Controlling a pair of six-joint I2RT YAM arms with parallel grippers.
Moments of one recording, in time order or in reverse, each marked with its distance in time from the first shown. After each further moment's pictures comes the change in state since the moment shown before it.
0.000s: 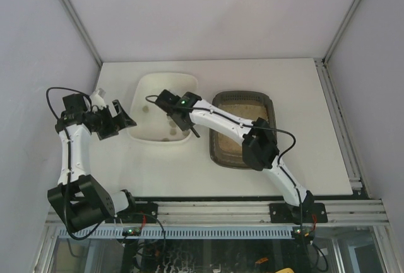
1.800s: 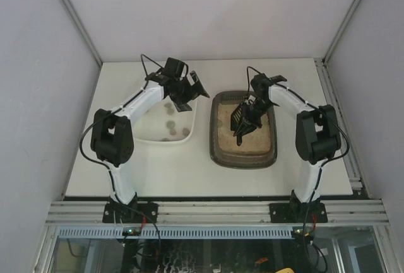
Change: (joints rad) left arm -0.809 0.679 0.567 0.201 -0.316 -0.833; right arm -0.659 -0.445 -0.793 -0.047 -0.976 0.256
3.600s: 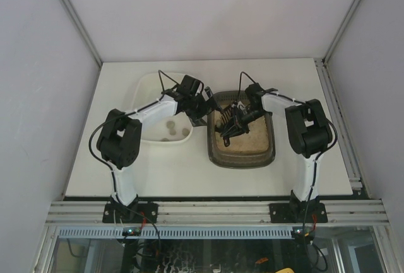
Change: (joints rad) left arm -0.141 0.021 -0.196 0.229 0.047 -0.146; right arm 0.035 0.129 -0.123 0.360 -0.380 0.037
